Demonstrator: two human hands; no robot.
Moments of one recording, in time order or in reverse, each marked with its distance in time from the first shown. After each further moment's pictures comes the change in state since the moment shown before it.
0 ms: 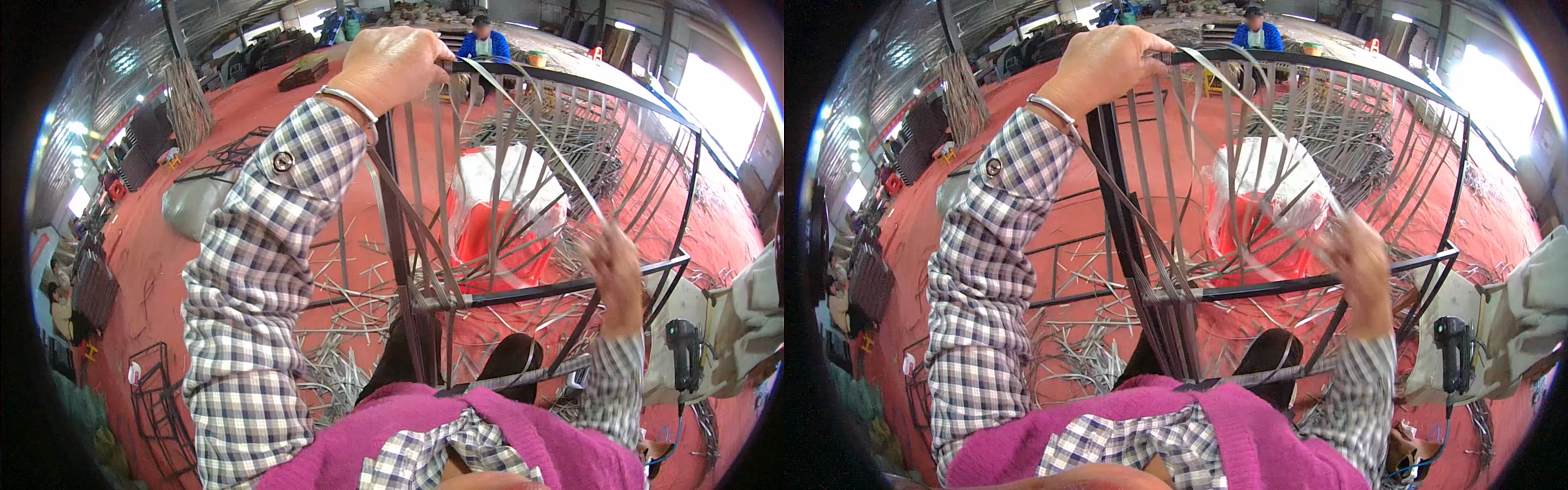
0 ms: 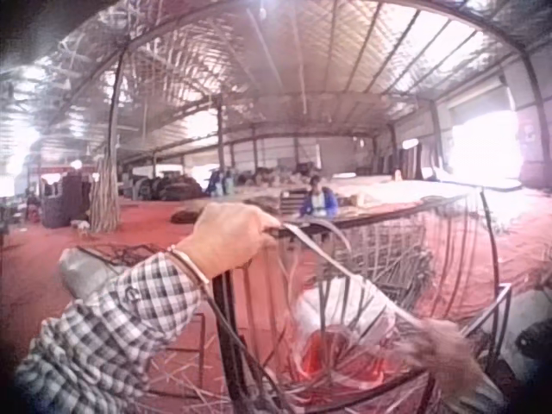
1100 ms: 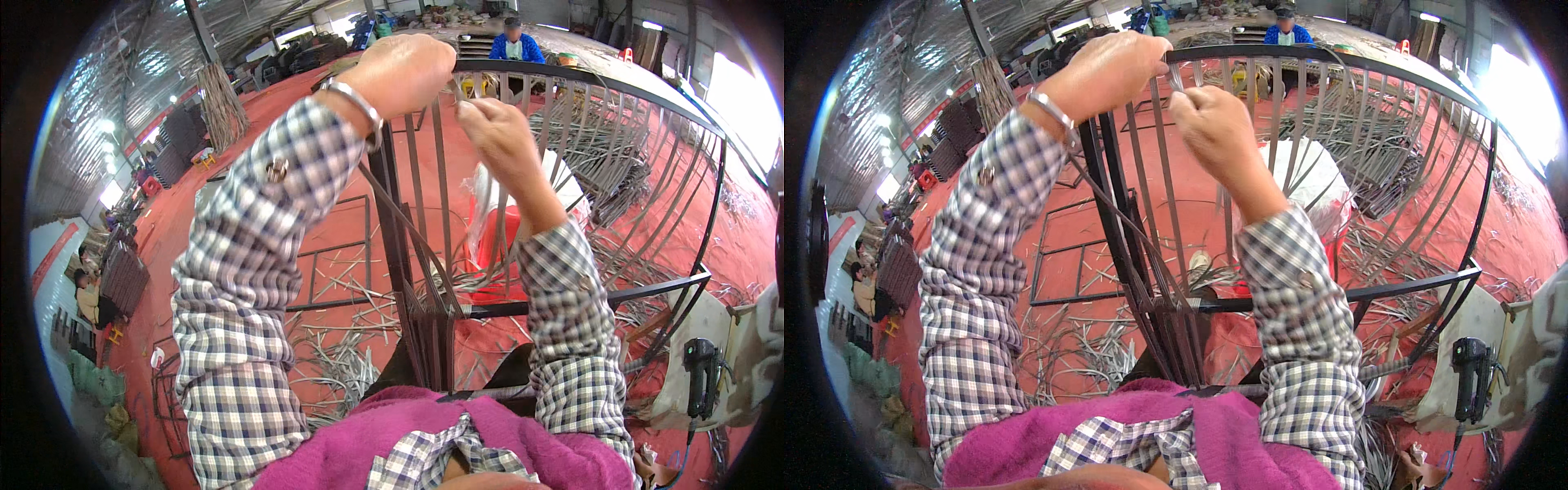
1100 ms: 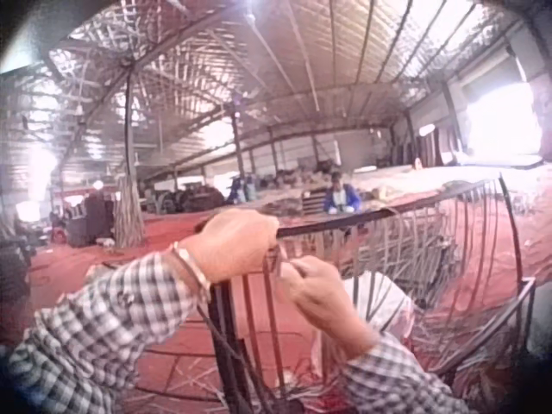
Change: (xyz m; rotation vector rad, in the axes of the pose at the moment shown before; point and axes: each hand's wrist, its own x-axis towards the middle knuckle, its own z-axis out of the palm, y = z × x) left_hand 0.013 0.010 -0.008 0.174 -0.217 0.186; right_hand 0.007 -0.056 0.242 -0.463 -0.494 -0.789
